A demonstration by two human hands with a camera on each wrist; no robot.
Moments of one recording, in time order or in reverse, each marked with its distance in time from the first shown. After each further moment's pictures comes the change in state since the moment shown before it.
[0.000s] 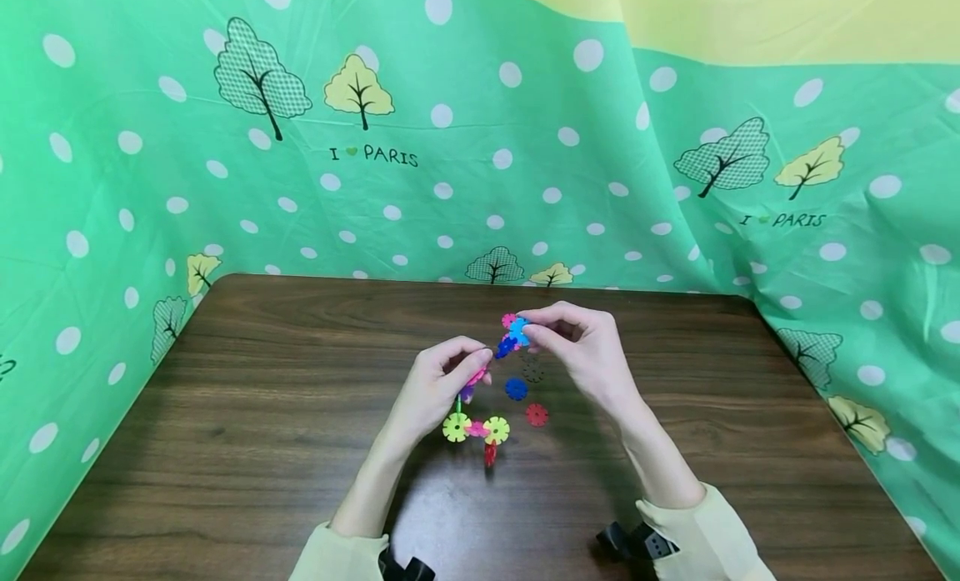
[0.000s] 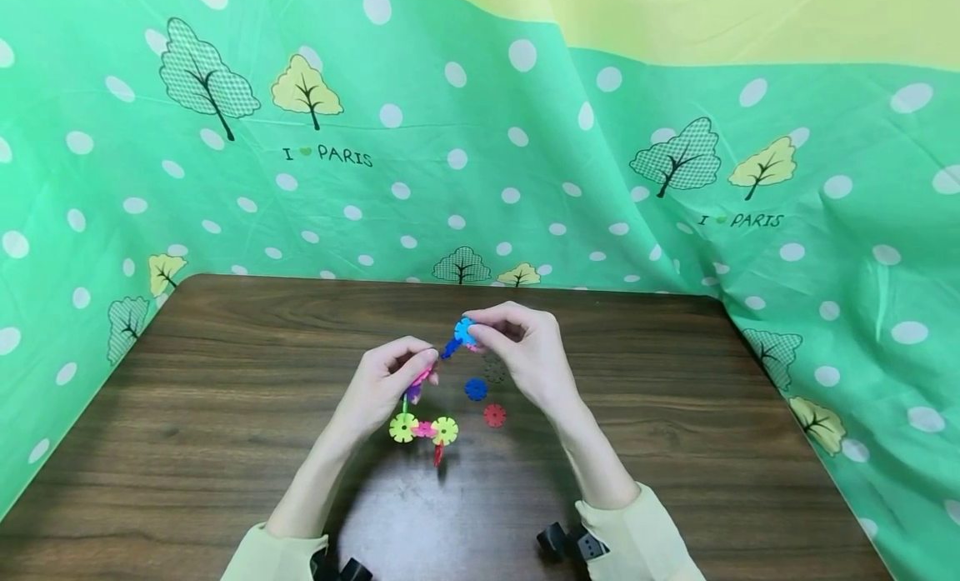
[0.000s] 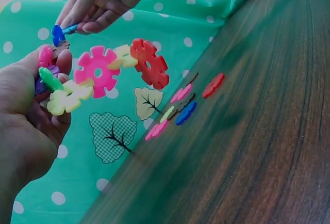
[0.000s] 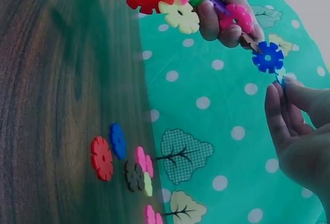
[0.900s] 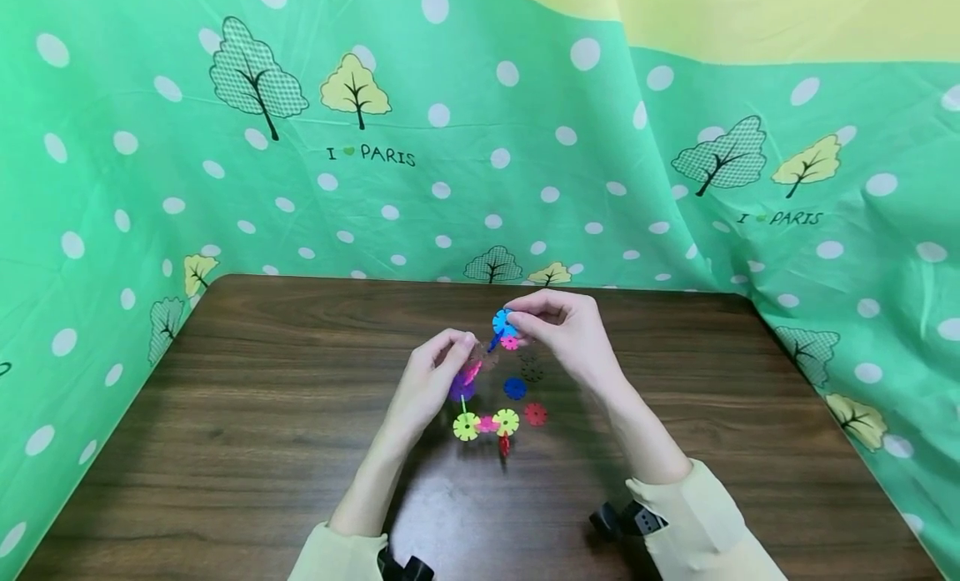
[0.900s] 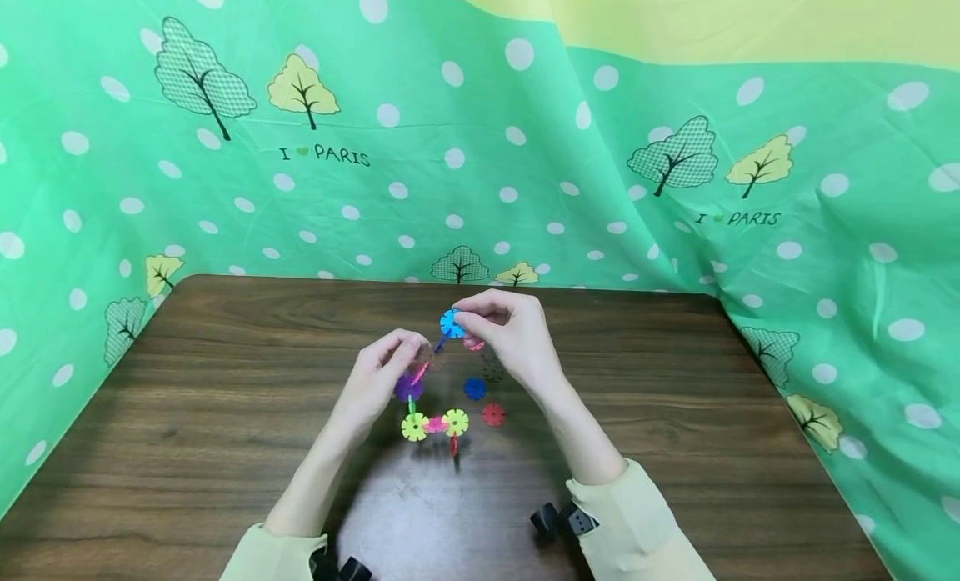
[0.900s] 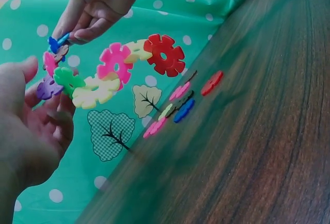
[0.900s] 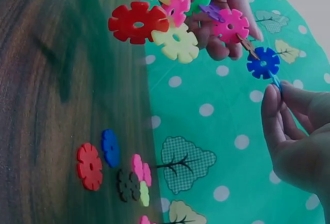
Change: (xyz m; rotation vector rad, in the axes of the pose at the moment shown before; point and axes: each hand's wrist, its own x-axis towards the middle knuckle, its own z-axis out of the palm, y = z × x) left_hand 0.002 -0.001 0.000 0.001 0.150 -0.160; right_hand 0.020 -0.002 0.006 0.058 -0.020 0.146
